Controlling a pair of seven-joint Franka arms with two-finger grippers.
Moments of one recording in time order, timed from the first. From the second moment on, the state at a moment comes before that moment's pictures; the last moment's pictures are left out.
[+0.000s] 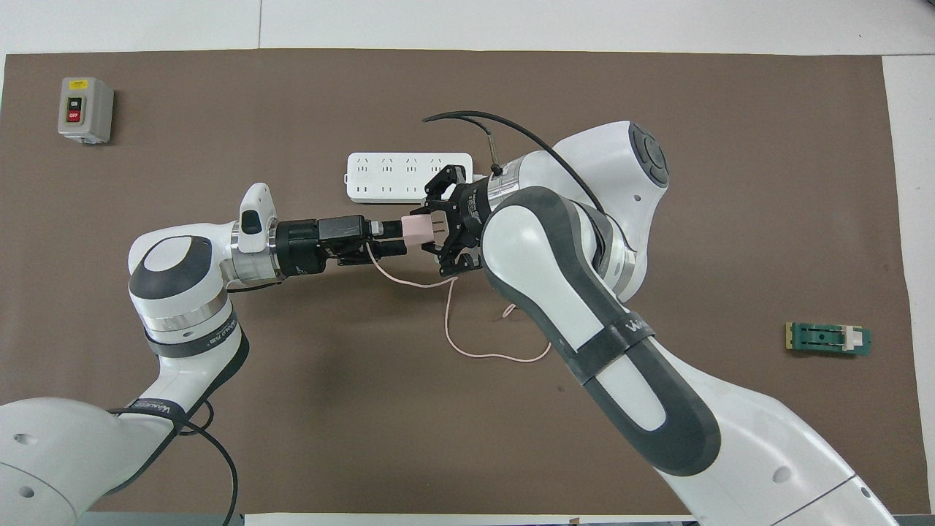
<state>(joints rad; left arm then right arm) -0.30 0.29 0.08 -2.13 -1.72 1.76 0.76 0.56 0.43 -0.08 -1.64 0.94 2.18 1.34</state>
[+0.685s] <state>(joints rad) -0.31 0.30 0.08 -2.13 -1.73 1.76 0.79 0.60 0.43 -0.09 -1.64 0.95 2.23 1.38</state>
